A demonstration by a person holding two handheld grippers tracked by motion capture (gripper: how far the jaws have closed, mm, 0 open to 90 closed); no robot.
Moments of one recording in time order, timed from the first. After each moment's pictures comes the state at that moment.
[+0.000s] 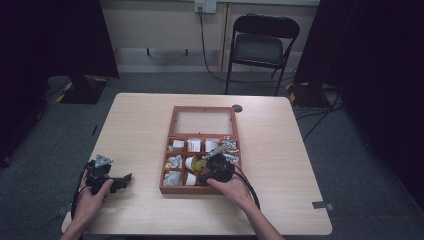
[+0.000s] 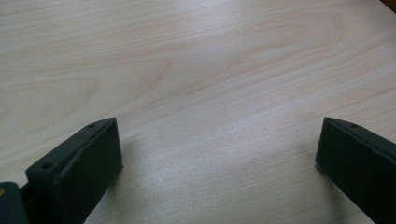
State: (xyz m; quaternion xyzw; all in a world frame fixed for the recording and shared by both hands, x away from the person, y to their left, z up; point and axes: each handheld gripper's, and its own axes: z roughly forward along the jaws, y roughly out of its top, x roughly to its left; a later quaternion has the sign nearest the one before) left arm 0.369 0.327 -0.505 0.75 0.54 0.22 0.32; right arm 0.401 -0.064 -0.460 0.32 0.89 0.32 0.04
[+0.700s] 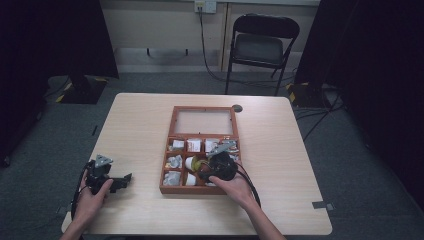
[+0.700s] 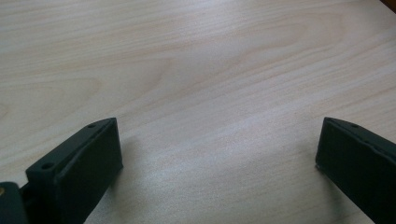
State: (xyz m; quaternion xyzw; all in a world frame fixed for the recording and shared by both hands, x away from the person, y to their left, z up) left arm 0.369 0.327 -0.505 0.75 0.54 0.22 0.32; right arm 0.400 -0.072 -0.448 0.32 0.87 0.37 0.04
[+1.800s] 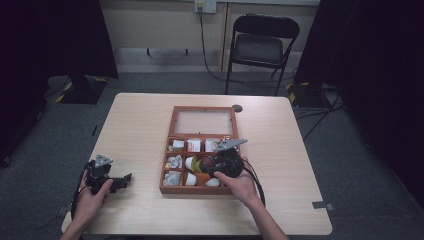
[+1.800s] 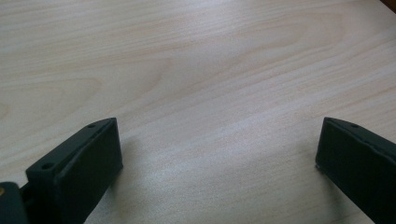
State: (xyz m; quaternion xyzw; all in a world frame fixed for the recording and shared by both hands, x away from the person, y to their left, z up) left arm 0.369 0.327 -0.505 0.75 0.54 0.22 0.32; right arm 0.396 -0.087 -0.422 0.31 0.85 0.43 0.06
